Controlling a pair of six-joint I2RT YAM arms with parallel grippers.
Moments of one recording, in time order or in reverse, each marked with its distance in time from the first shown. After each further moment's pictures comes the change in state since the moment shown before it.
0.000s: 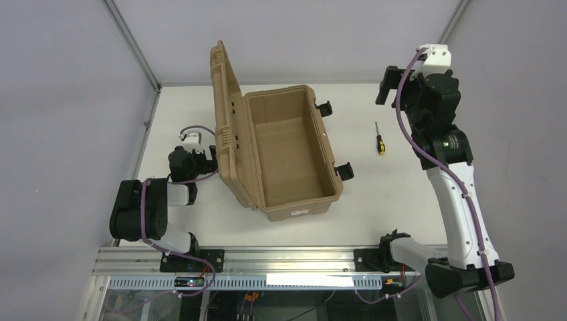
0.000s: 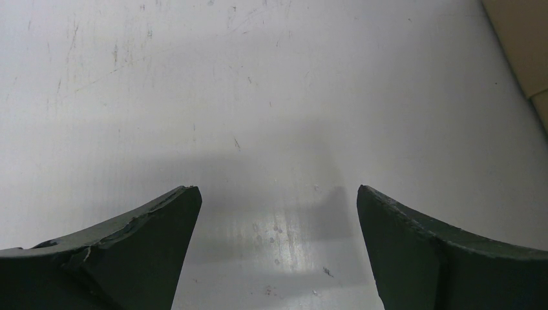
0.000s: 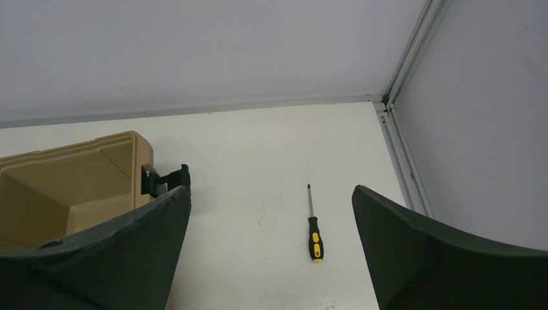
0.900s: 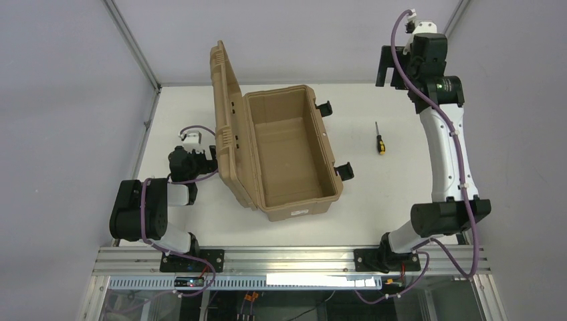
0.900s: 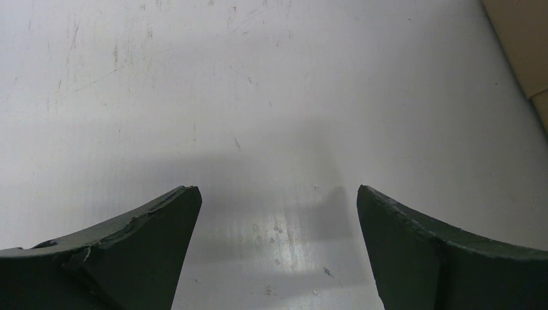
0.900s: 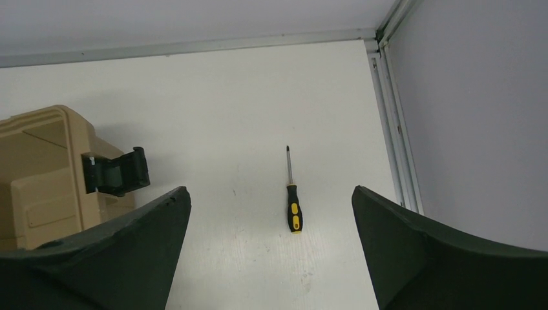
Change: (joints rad) left arm 0.001 0.000 0.000 0.000 0.000 0.000; right arm -0.082 0.411 0.496 -0.362 -0.034 -0.030
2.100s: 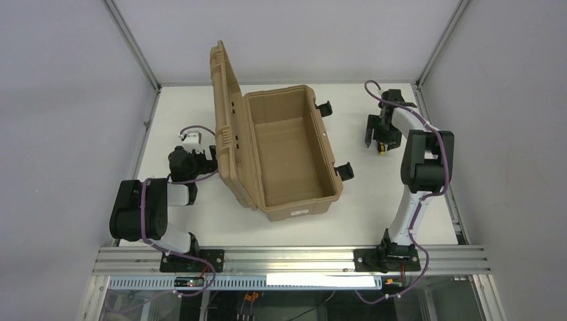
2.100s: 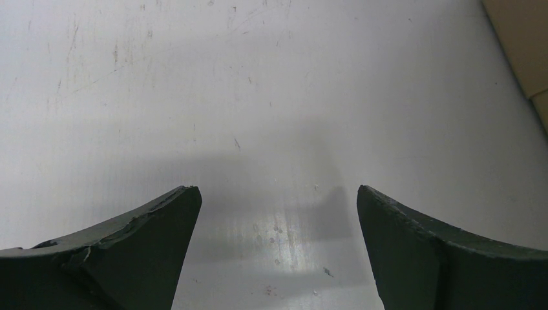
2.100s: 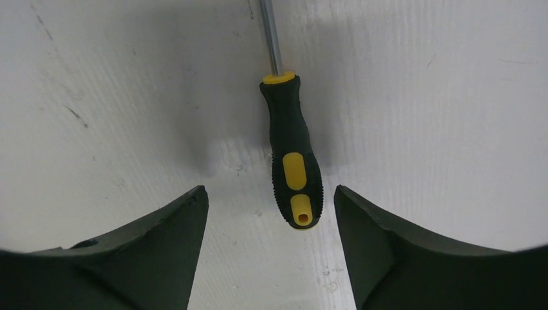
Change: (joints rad) left arm 0.000 0.000 0.000 0.000 0.000 0.000; right arm -0.144 0.469 -0.450 0.134 -0.118 0.089
